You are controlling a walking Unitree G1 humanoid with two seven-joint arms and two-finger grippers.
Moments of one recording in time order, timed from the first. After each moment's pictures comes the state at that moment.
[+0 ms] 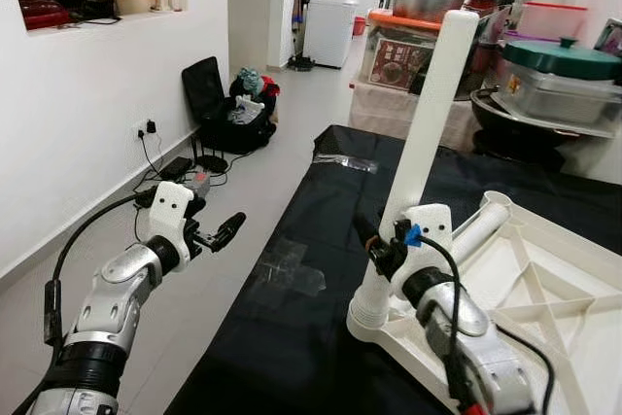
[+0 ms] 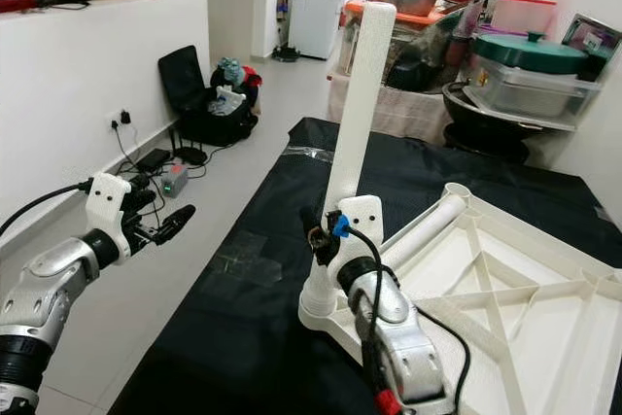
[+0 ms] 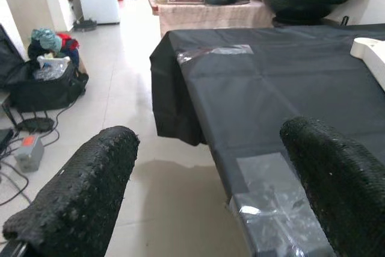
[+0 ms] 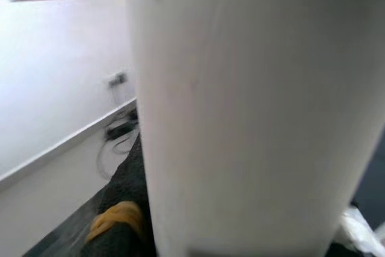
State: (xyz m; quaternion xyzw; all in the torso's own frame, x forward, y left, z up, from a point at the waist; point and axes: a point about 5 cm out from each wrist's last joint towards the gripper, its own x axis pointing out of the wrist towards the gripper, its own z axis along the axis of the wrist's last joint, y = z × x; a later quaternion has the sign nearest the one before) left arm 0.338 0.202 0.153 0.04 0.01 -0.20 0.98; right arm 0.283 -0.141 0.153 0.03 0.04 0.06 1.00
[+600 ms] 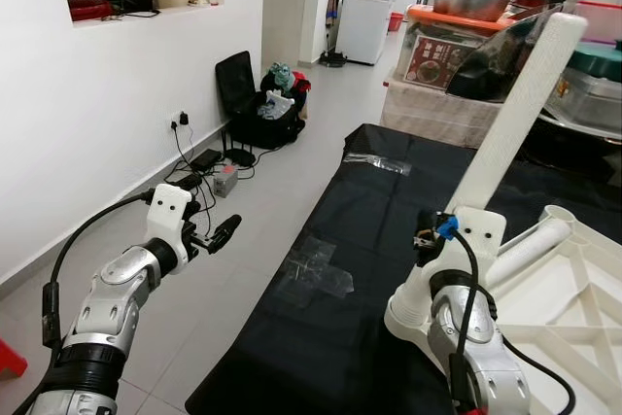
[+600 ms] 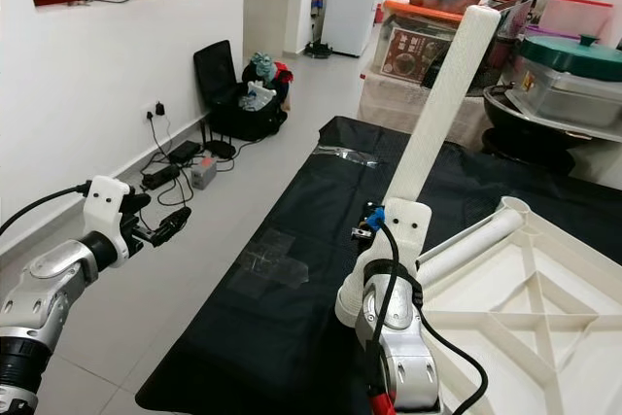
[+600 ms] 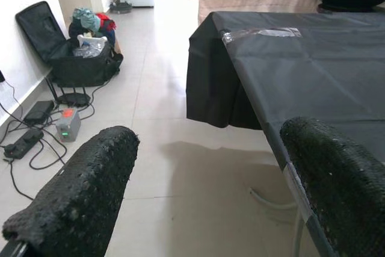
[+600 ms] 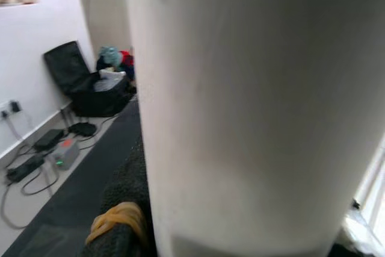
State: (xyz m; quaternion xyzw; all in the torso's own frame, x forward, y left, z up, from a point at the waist) left arm 0.338 0.205 0.150 0.04 0.02 -0.18 0.98; right arm 0.274 -0.168 0.159 0.03 0.02 -0.17 0.99
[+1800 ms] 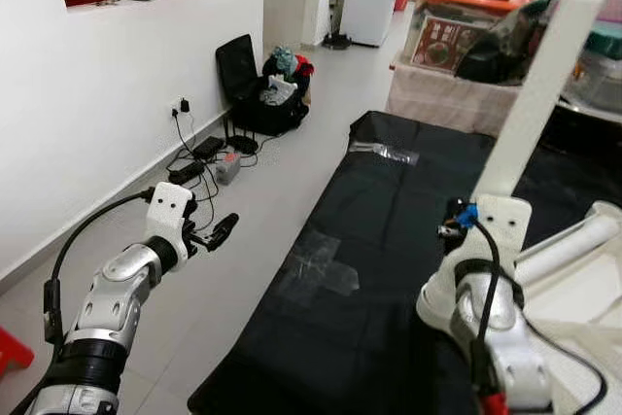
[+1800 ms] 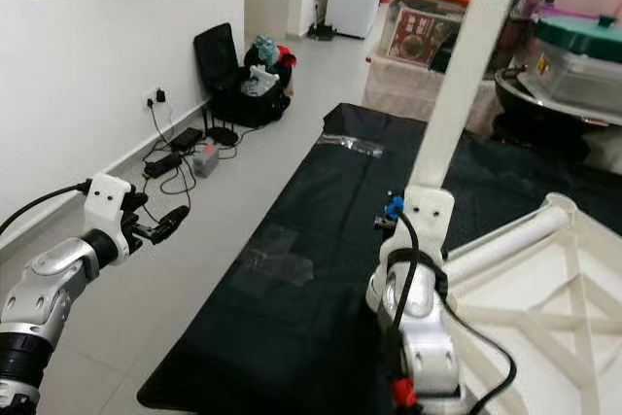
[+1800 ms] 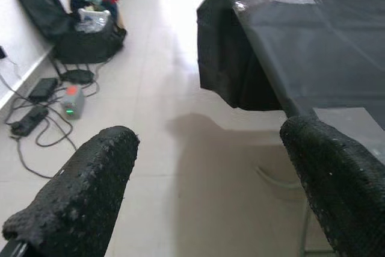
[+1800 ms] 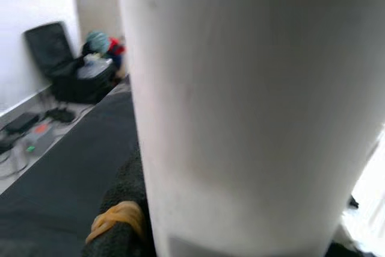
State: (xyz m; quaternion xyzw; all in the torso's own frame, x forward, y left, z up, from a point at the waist) left arm 0.344 0.205 0.151 0.05 0.02 -0.17 0.98; right arm 0.287 -0.189 0.200 -0.03 -0.03 -0.13 0.99
